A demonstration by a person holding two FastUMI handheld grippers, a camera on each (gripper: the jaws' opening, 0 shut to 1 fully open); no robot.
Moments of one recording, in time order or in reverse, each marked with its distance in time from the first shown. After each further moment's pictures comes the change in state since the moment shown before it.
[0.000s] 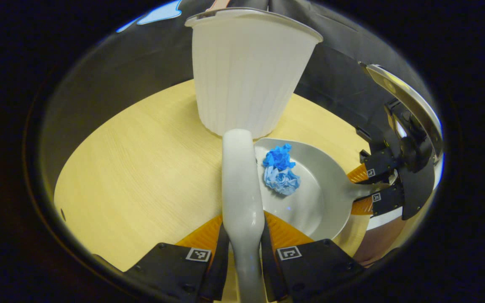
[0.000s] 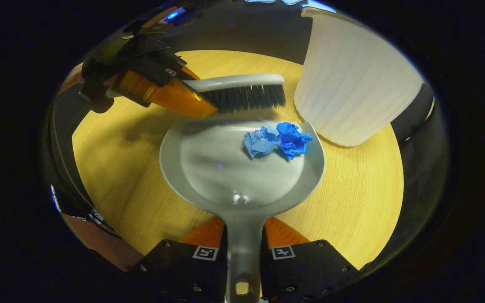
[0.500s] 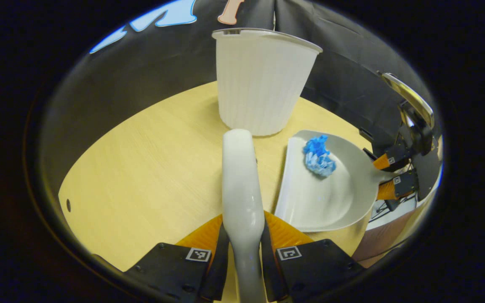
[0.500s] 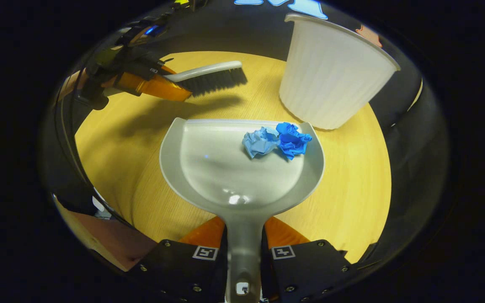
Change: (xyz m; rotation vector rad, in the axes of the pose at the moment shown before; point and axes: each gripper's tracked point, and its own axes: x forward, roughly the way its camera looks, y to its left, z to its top) left arm -0.020 0.094 -0.038 -0.015 -0.031 0.058; right arm 0.014 -0.006 -0.002 0.069 0.020 -0.066
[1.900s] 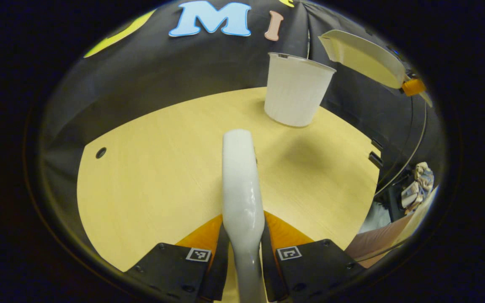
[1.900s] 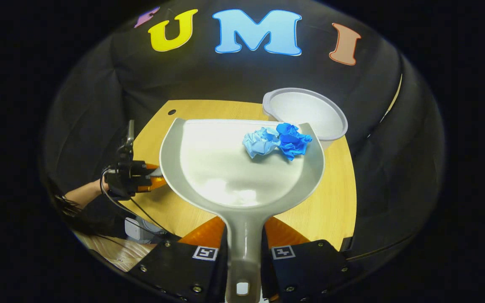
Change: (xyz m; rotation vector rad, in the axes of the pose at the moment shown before) left arm -0.025 0.120 -0.234 -0.184 -0.103 0.182; right arm -0.006 -0.017 0.070 0.156 -0.114 0.024
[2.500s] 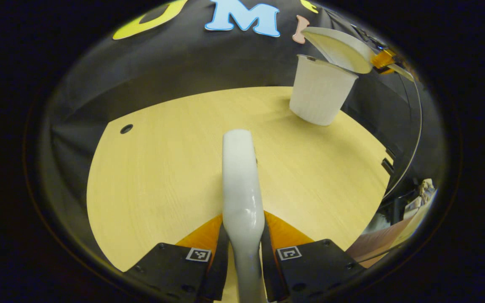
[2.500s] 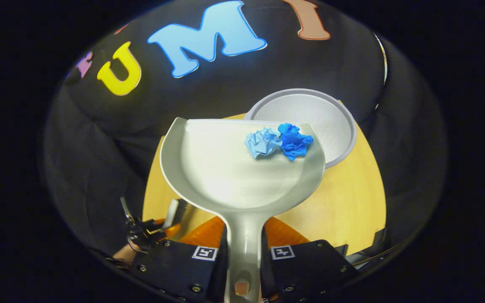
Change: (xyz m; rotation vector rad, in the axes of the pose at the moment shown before) left arm -0.025 0.034 -0.025 -0.110 0.008 0.100; right arm 0.040 -0.023 0.103 0.412 -0.020 0.206
